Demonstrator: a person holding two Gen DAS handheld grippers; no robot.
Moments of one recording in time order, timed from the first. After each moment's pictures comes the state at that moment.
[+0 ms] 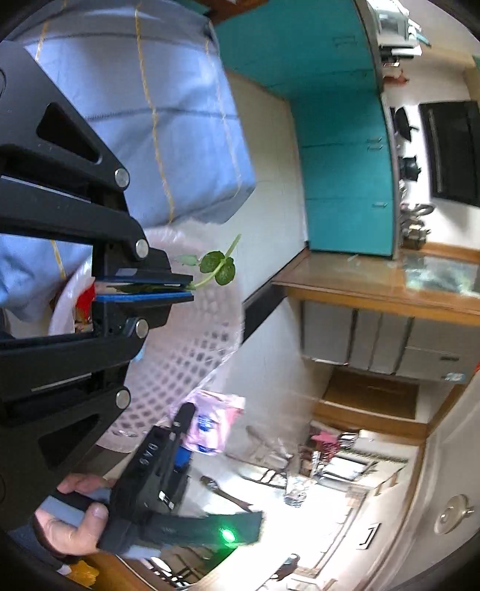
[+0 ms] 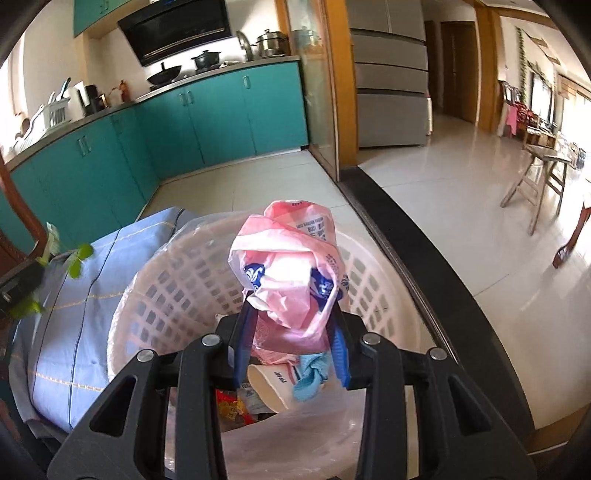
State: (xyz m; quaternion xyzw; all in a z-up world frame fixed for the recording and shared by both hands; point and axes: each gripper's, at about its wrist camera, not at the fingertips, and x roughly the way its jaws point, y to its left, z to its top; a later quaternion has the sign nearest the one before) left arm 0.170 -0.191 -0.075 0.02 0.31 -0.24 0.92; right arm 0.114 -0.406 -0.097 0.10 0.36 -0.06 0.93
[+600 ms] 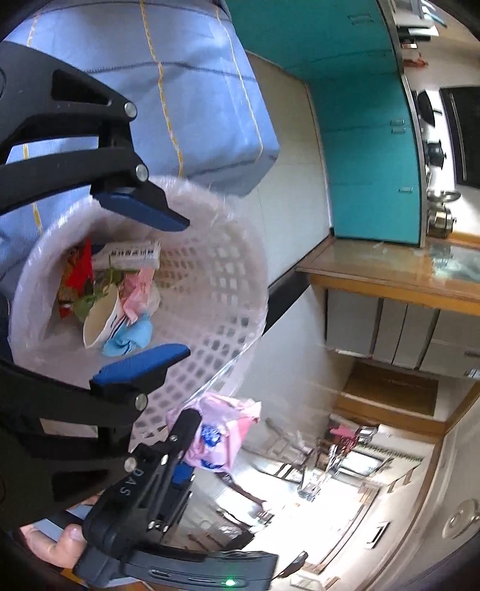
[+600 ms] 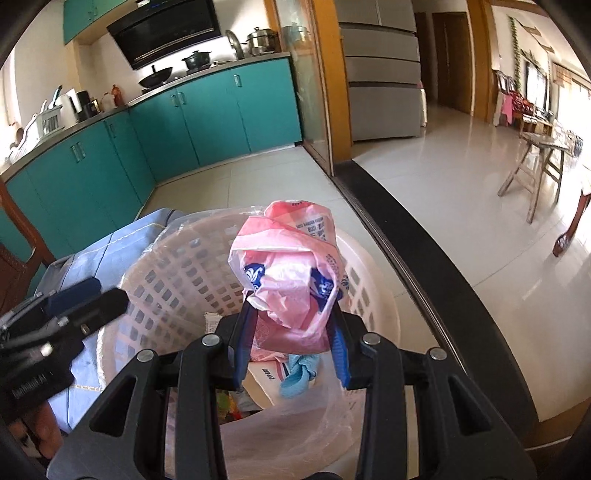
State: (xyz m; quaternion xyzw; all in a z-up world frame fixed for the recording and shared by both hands) left arm 0.198 -0.221 -0.102 0.02 0.35 -0.25 0.90; right arm 0.113 -0.415 -0.100 0.11 0.36 -0.05 0.92
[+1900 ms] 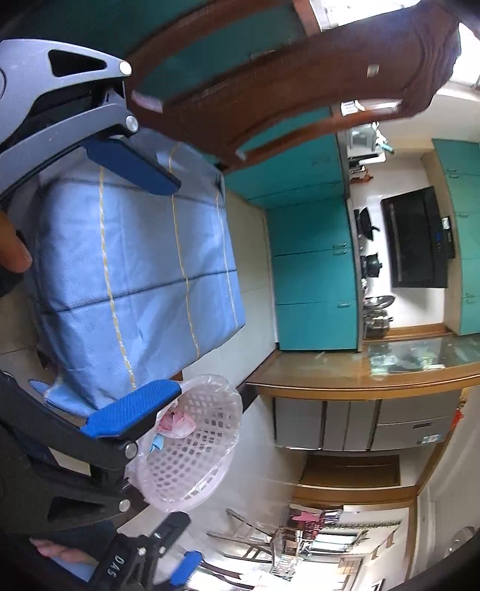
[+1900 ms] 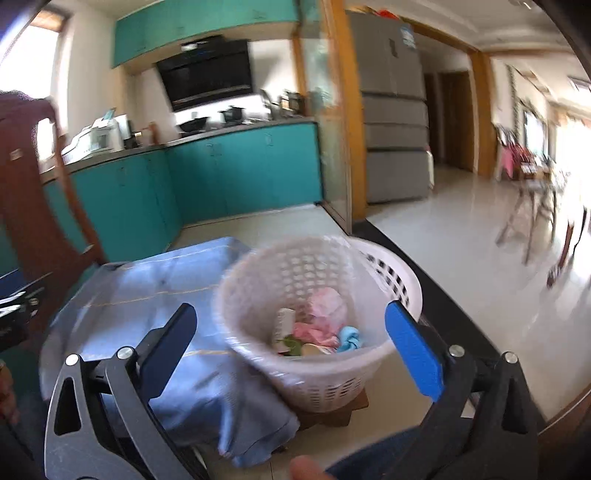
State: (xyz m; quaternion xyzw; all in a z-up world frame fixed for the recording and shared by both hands) left arm 0.030 -0.041 -0.030 0.05 0.23 -0.04 0.97; right arm -0.042 -0.289 -0.034 0.06 0.23 -0.05 0.97
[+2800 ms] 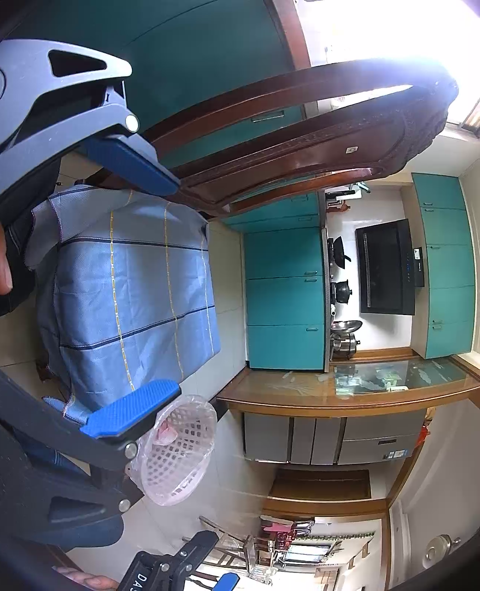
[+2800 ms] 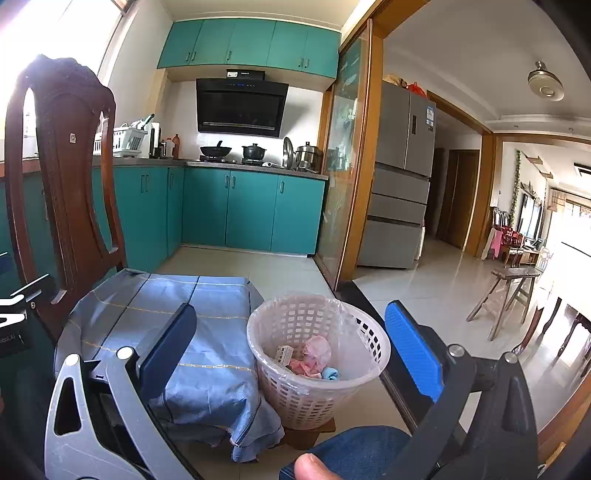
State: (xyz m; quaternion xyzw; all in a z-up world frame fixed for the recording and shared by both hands) left arm -0.048 0.022 0.002 0.03 0.17 -0.01 0.98; right arm -0.112 -0.223 0.030 -0.04 0.16 -0.07 0.98
